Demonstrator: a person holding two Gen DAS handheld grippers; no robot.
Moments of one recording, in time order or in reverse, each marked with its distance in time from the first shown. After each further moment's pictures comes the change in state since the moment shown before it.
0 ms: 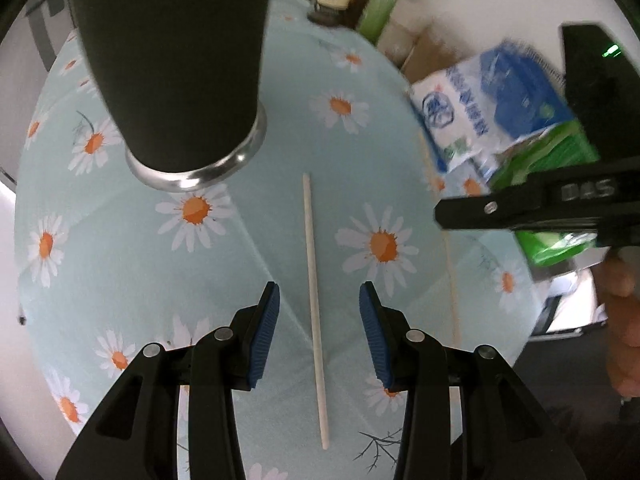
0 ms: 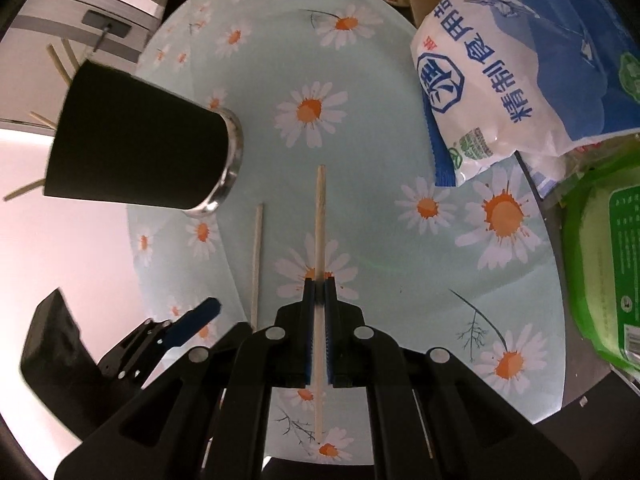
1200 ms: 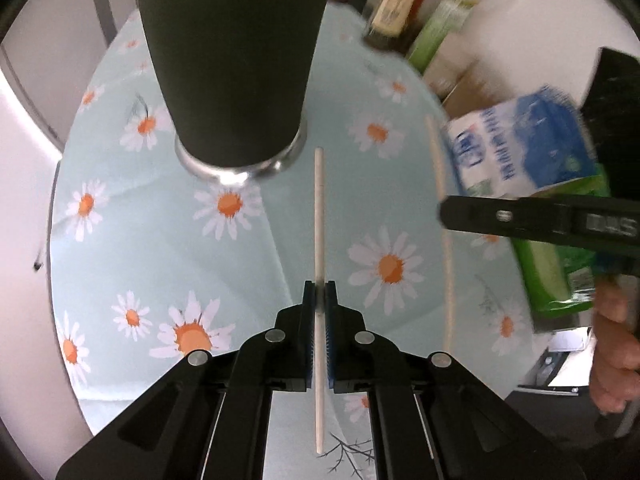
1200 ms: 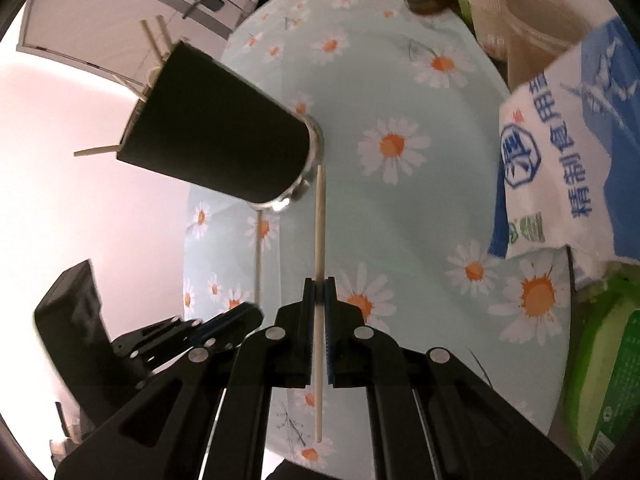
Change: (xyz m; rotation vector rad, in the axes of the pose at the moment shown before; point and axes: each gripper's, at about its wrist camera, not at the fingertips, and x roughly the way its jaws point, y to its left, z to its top) left arm -0.030 -0.004 -0.006 -0.193 -0.092 0.084; right arm -0.007 0.025 0.013 -0.277 -0.045 0.173
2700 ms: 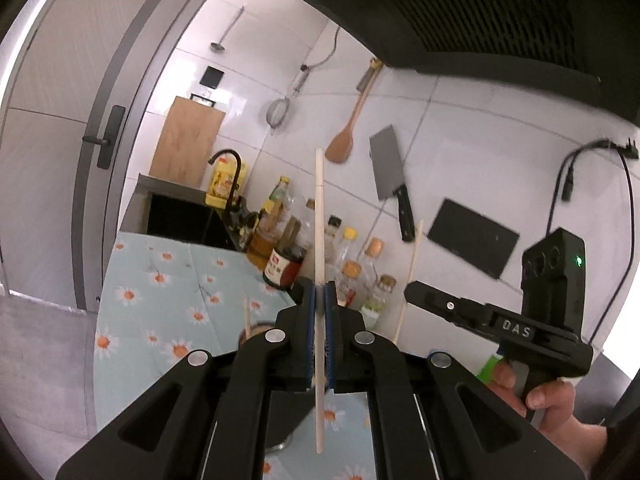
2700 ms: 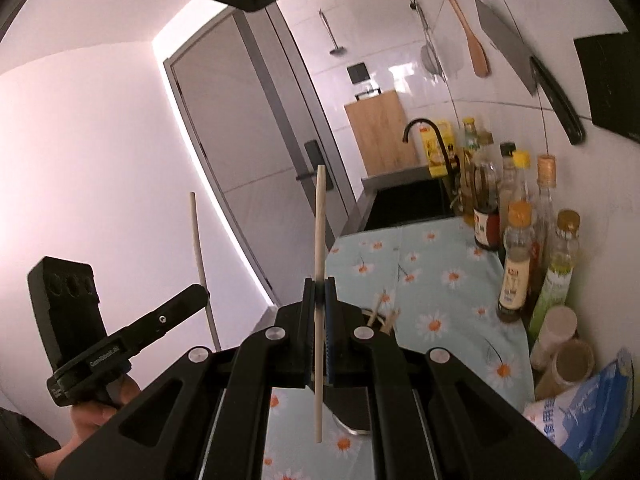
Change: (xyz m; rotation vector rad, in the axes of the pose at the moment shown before) left arm -0.174 0.090 0.055 0.026 -0.882 -0.350; right arm -0.109 0.151 0.035 -0.439 -0.734 0.078
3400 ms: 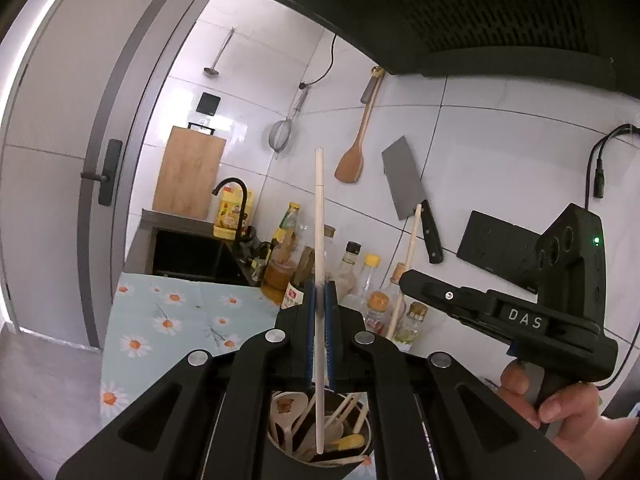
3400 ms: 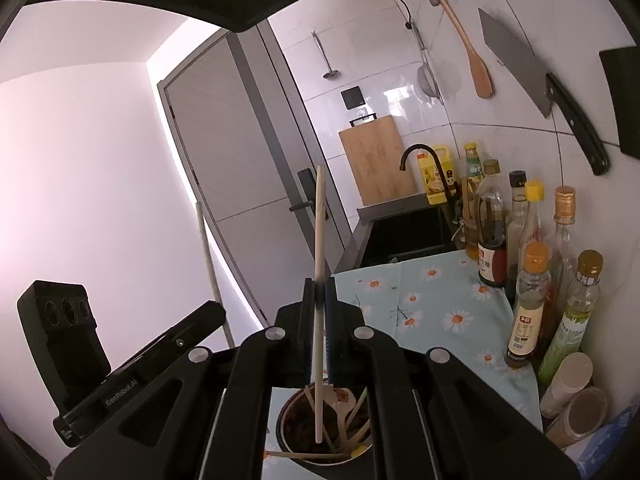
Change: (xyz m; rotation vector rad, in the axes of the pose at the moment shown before) left arm 0.052 0.008 0.016 0.089 -0.069 0.042; right arm 0.047 -0.016 0.024 0.012 -0.077 -0.022
